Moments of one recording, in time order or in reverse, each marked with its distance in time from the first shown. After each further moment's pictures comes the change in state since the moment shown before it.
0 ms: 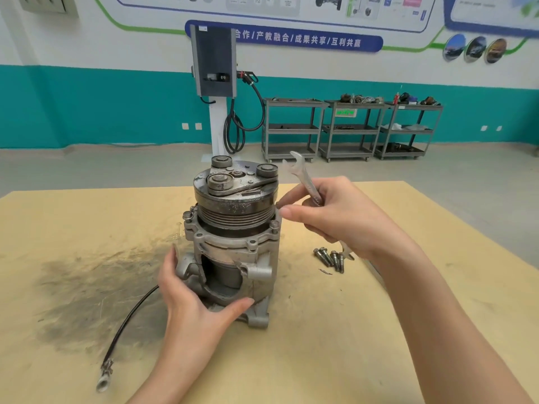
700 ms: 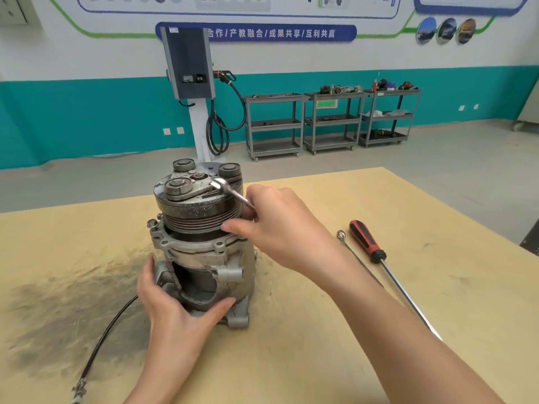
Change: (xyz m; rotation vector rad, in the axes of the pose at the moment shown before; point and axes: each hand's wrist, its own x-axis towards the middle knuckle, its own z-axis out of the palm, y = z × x) left_hand 0.008 -0.013 0.014 0.060 0.048 0.046; right_hand -0.005 -0.012 0.037 -0.453 0.132 -0.075
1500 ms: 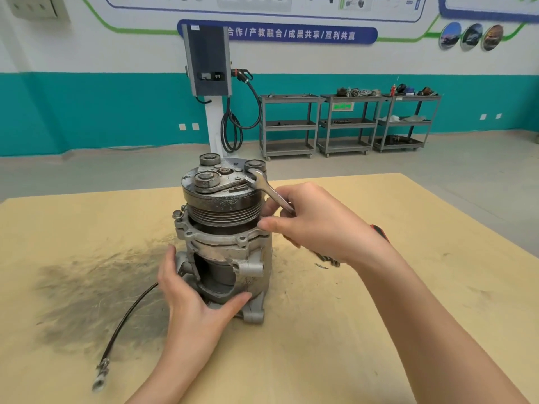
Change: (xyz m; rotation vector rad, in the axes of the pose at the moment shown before) left_hand -0.005 0.007 -0.004 0.022 -0.014 -0.003; right_hand 0.002 0.012 -0.016 0.147 -0.128 0.031
